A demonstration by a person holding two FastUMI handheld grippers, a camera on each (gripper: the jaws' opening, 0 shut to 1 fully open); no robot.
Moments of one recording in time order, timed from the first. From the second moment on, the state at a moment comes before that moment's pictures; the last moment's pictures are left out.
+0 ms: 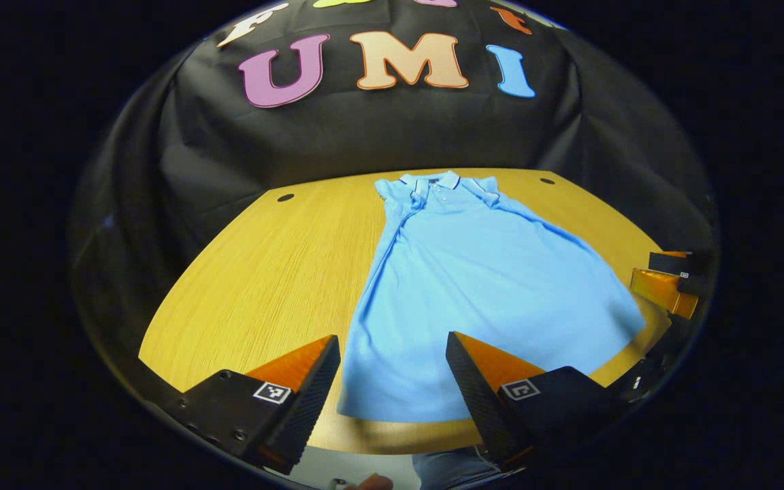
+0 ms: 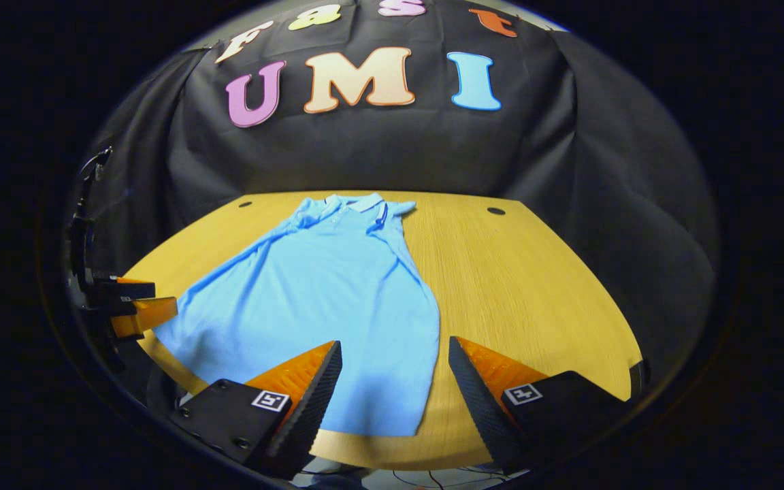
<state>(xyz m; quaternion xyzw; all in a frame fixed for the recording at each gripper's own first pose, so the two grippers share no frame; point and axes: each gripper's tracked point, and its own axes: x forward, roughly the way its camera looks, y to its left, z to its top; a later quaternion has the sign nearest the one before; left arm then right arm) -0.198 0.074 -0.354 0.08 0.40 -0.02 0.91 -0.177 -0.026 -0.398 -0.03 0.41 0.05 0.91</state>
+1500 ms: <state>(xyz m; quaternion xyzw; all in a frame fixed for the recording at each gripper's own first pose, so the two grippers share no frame) -0.183 0.030 -0.365 -0.01 0.46 -0.05 0.89 -0.149 0.039 -0.381 0.10 0.45 0.12 0.88</state>
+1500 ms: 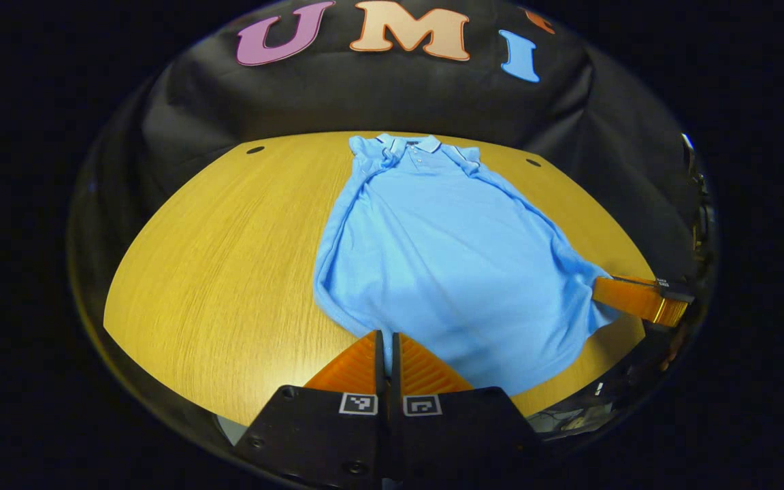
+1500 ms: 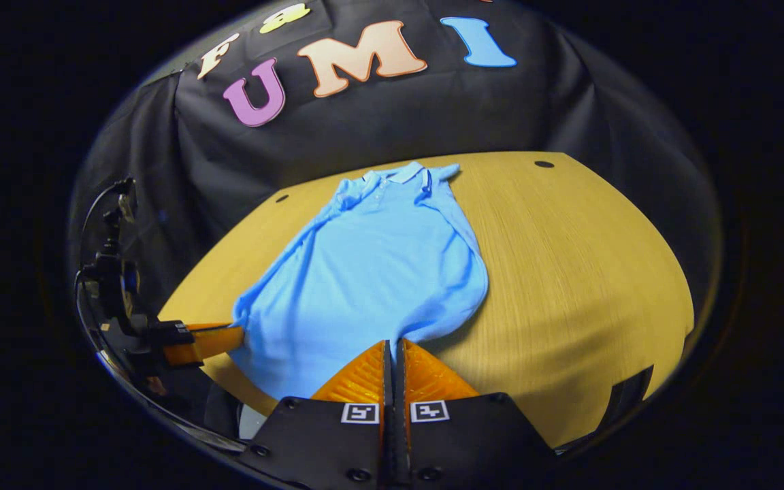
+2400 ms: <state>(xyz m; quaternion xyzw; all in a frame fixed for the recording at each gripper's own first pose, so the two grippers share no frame) 0.056 0.053 -0.304 -0.06 0.36 -0.06 0.93 0.109 0.043 -0.342 0.13 0.33 0.06 0.93</state>
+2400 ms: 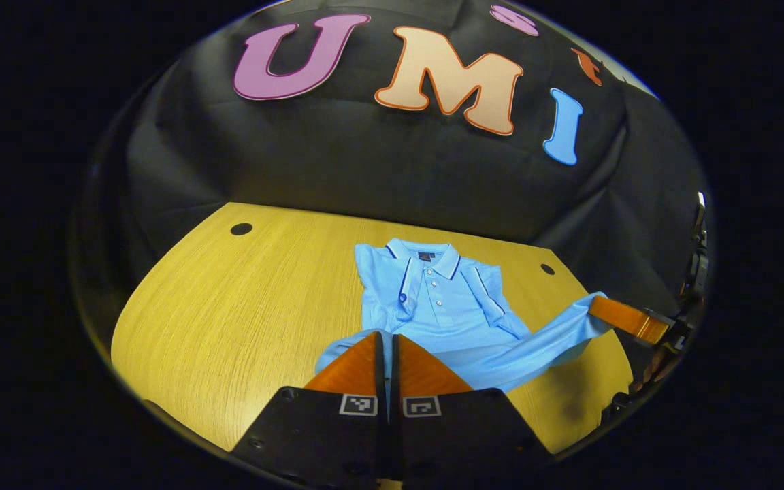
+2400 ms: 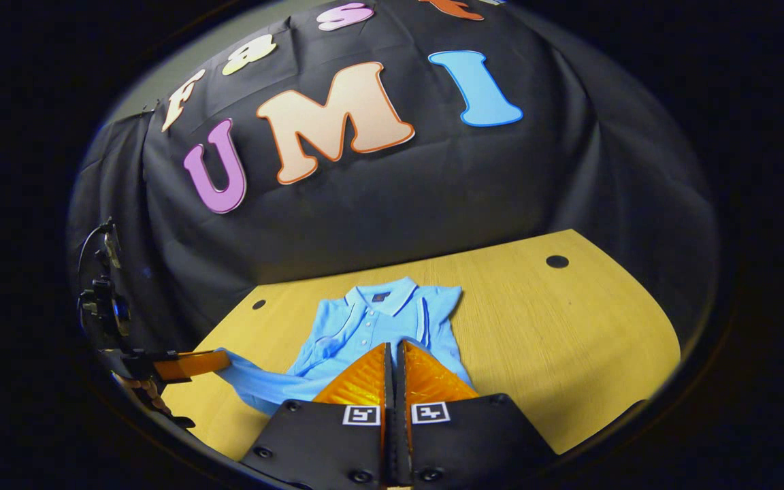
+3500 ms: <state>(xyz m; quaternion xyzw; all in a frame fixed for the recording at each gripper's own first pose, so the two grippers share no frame) 0.251 0.057 -0.415 -0.06 0.36 -0.08 0.93 0.273 0.033 -0.482 0.04 0.35 -0.05 0.94</state>
